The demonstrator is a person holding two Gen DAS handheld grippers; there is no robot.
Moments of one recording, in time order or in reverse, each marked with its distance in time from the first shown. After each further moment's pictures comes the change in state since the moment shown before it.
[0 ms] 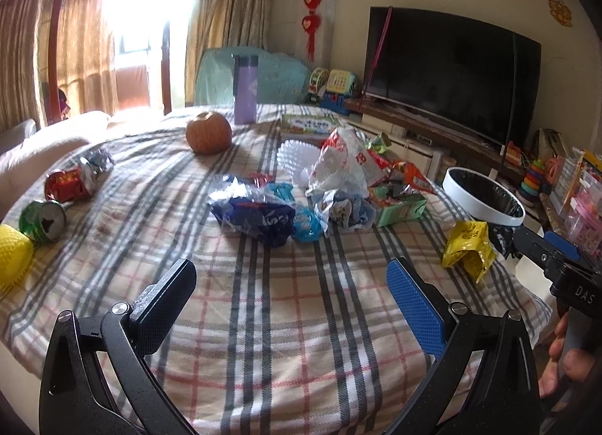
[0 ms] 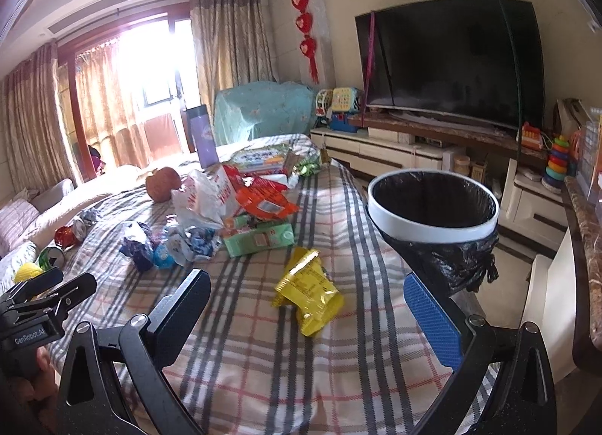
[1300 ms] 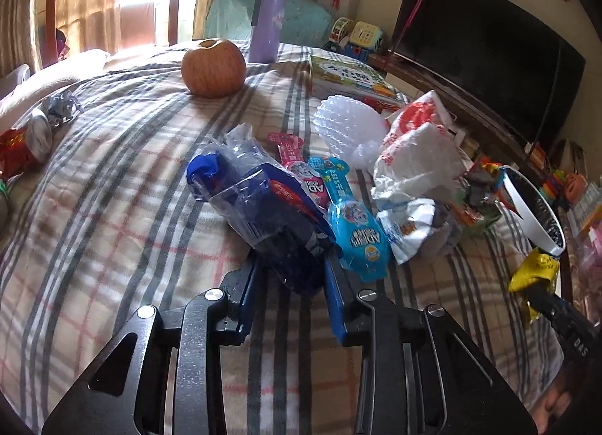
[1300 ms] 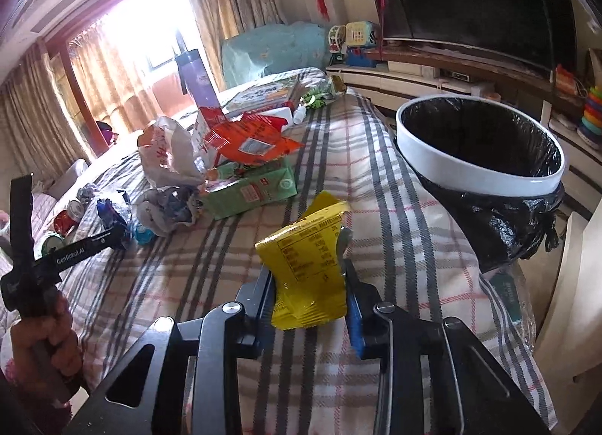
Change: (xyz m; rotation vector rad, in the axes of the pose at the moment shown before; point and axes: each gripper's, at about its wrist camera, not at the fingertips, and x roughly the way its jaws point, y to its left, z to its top) left arm 0.107 0.039 0.023 -0.116 0.219 -0.006; right arm 0.075 -0.015 -0.003 0.052 0.235 0.120
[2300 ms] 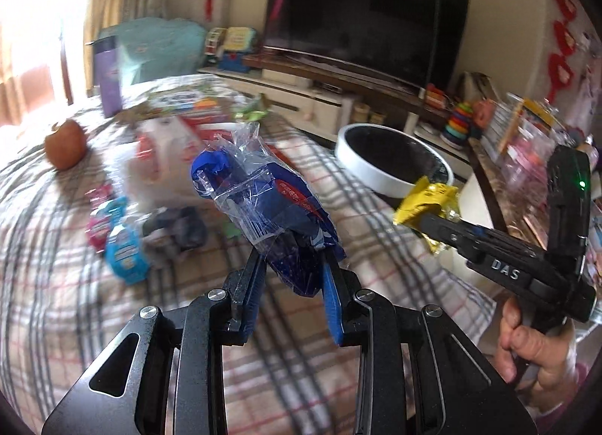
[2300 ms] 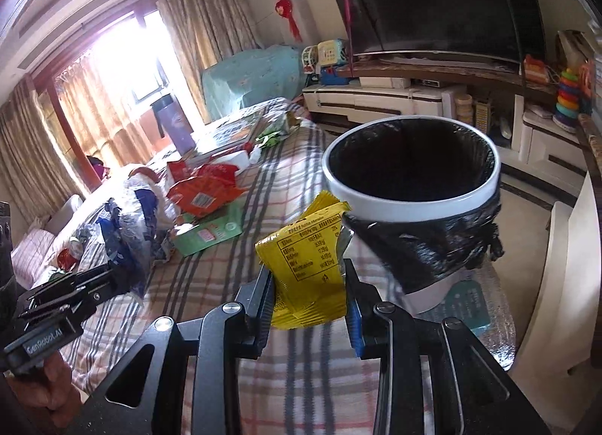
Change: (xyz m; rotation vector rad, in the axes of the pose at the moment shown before) left arm -0.050 -0.160 -0.011 0.329 0.000 -0.291; right arm -0.038 -0.062 0.017 0.098 -0.073 -0.028
